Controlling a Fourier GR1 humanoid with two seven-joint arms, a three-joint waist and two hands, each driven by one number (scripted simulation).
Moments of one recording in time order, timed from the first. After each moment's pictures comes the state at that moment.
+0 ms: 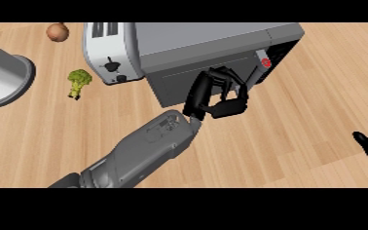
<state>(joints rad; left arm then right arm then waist) -0.90 0.00 -0.85 -0.86 0.79 0.58 -0.38 0.35 -0.43 -0.14 -2.16 -0.73 0.49 -0.09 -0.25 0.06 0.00</state>
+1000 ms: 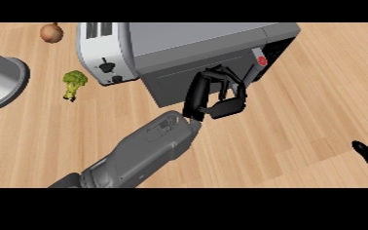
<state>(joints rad) -0.90 0.00 -0.87 -0.84 0.88 0.64 -0.54 0.33 -0.49 -0.12 -2.22 -0.82 0.54 -0.06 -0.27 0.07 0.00</state>
